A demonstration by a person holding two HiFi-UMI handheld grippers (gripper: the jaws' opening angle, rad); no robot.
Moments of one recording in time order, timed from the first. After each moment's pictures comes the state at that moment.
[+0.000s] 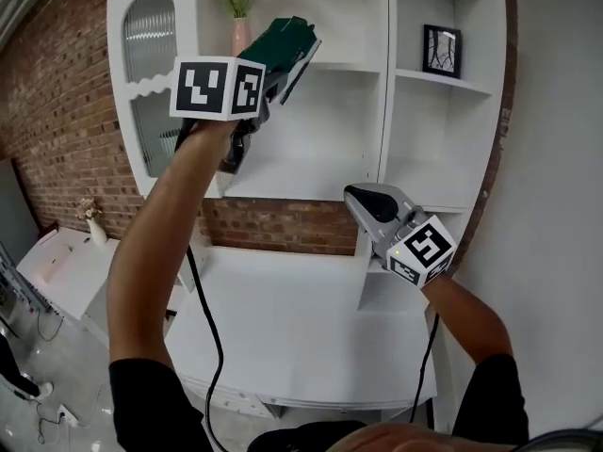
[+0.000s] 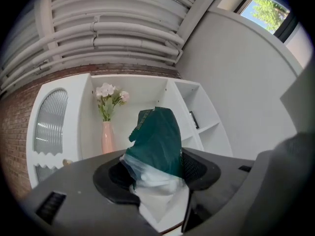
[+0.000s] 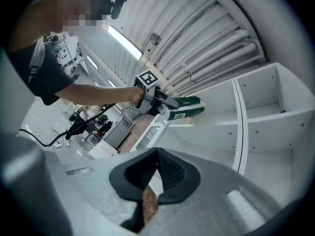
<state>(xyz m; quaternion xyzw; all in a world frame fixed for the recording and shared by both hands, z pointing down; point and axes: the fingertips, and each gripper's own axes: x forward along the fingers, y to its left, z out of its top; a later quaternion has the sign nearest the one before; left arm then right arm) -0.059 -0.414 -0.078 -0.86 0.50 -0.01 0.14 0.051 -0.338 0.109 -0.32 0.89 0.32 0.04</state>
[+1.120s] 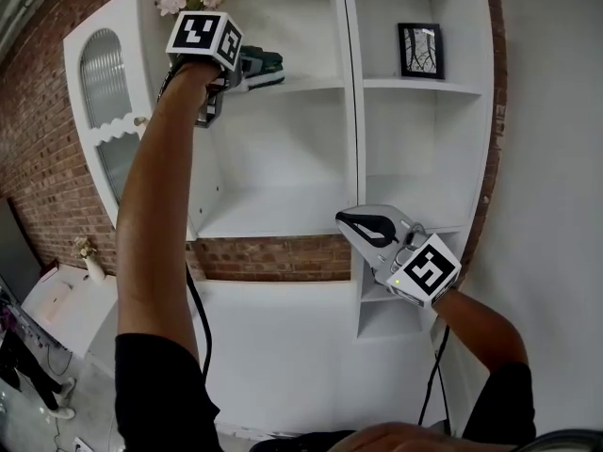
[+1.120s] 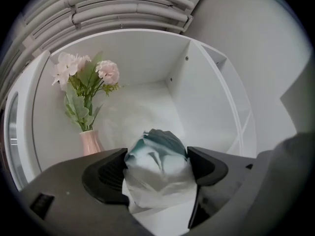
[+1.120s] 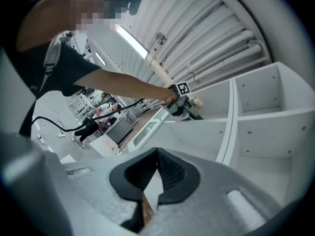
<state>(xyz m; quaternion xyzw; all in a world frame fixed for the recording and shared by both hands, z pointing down) -0.025 -0.577 -0.141 -0.82 0.54 -0.14 0.09 0.099 -0.381 0.105 -0.30 0.88 0.36 0.02</state>
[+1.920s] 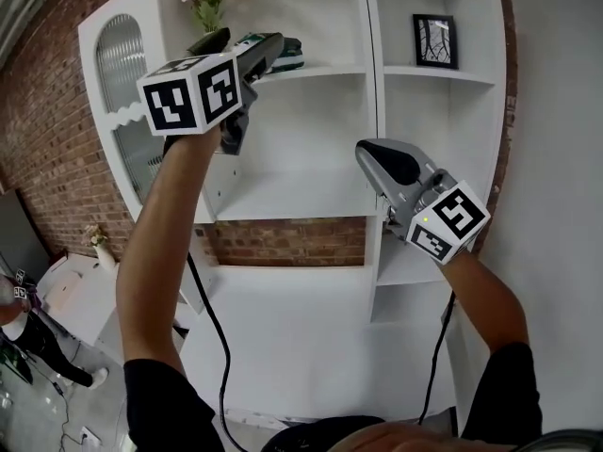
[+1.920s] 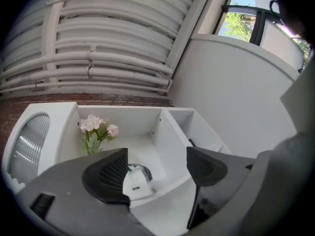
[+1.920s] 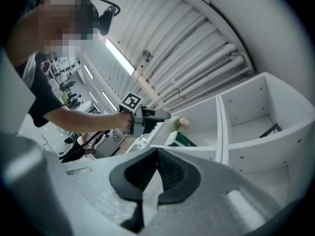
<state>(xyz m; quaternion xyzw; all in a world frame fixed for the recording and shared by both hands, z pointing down) -0.020 -0.431 -0.159 -0.85 0.45 0.12 0.26 0.099 -0.367 0.013 -0.33 0.87 0.34 0.14</state>
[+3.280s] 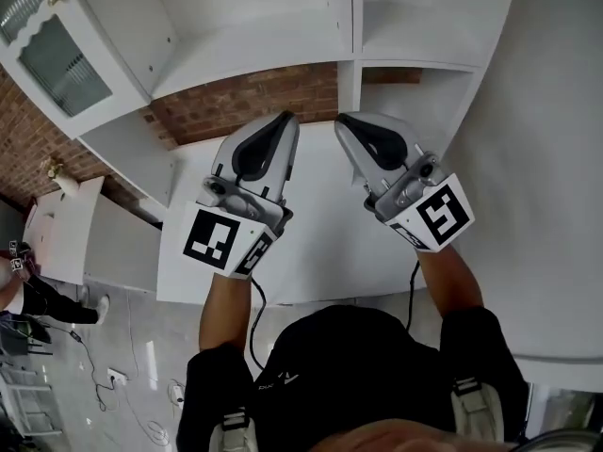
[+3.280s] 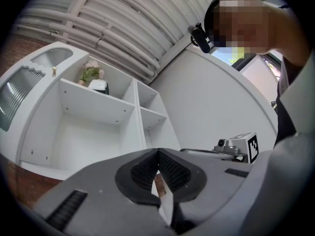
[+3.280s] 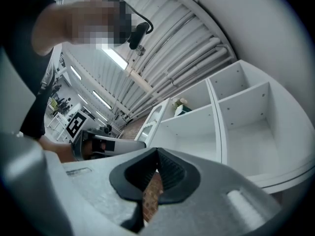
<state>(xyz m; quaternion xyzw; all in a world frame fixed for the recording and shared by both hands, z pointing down) 0.040 -0.355 0.181 -0.93 0.31 0.14 0.16 0.087 -0.343 0.194 -0.37 0.88 0.27 0.13</state>
